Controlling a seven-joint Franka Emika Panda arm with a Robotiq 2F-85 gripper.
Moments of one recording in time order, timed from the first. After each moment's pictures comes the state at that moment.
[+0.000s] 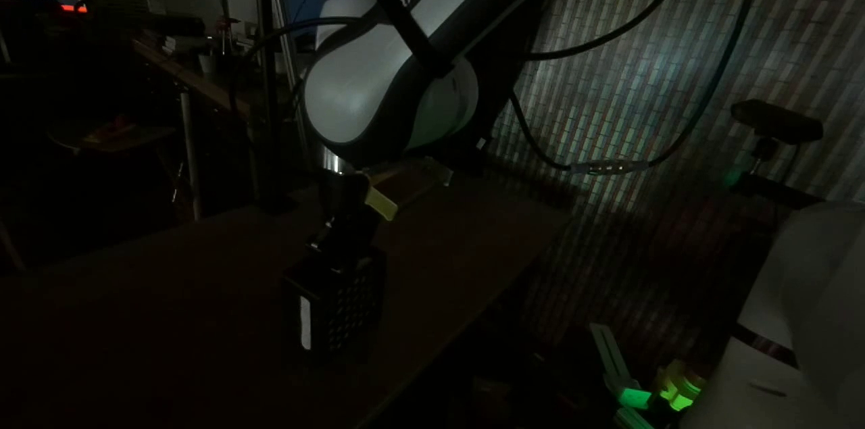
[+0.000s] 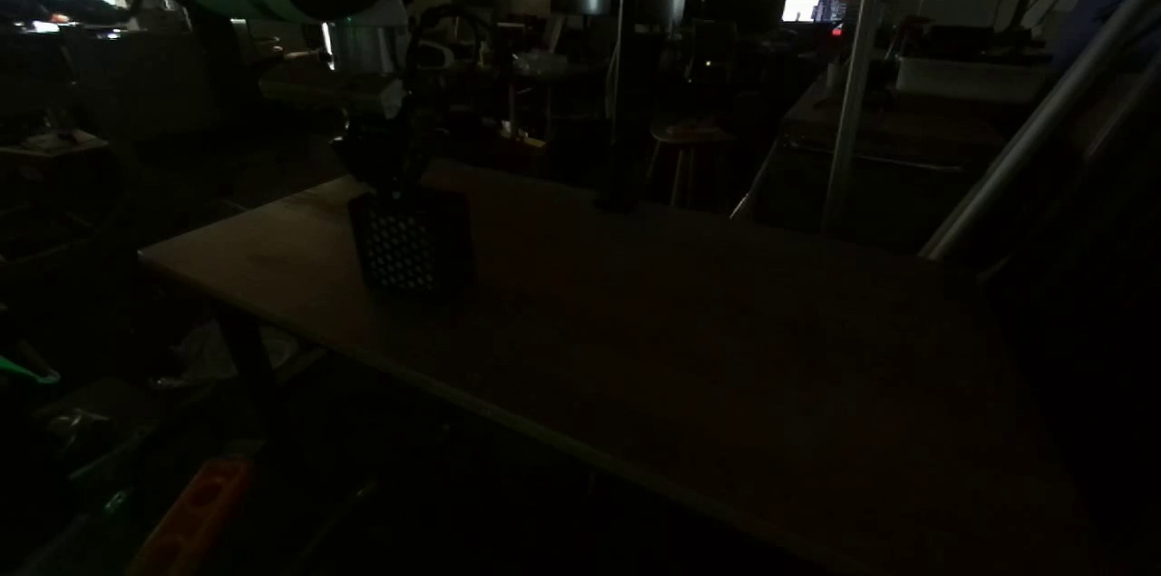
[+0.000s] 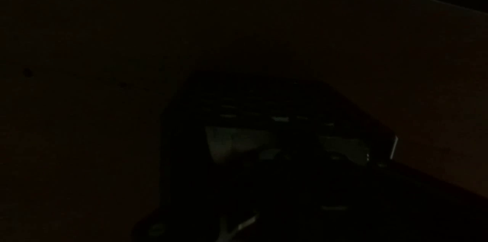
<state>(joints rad) 0.09 -0.02 0.13 -2.48 0.04 2.47 -0.07</state>
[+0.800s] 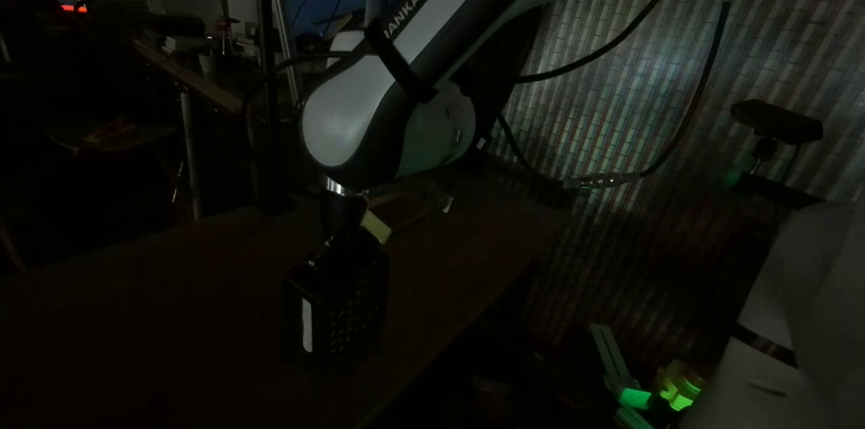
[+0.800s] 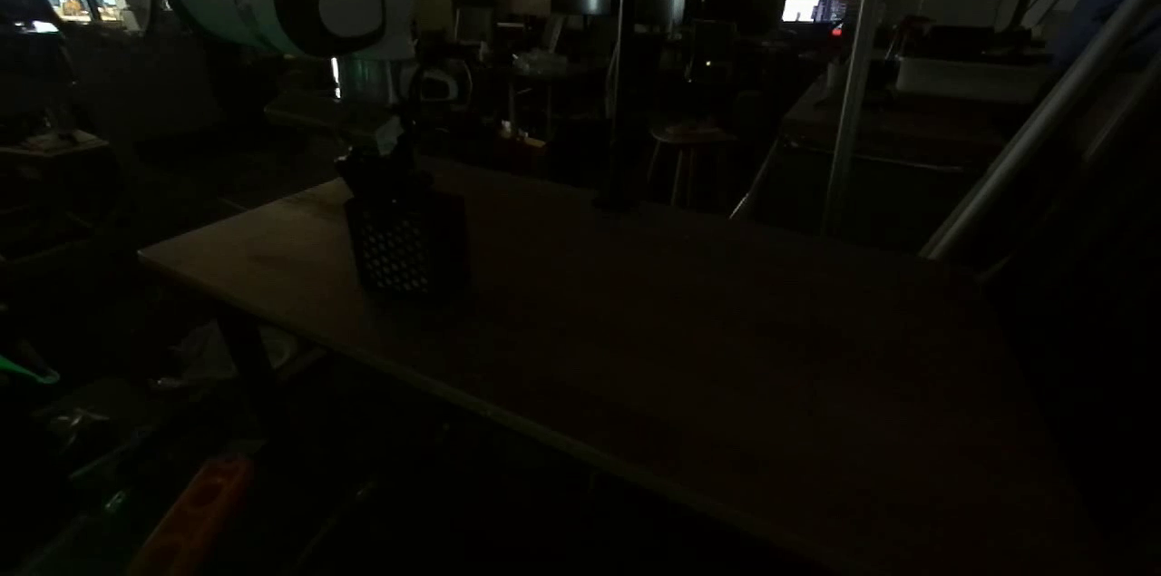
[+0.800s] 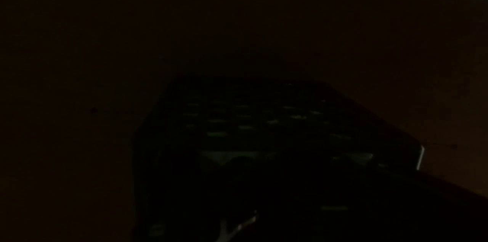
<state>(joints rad) 0.09 0.04 0.13 -2.50 0.14 2.55 -0.09</state>
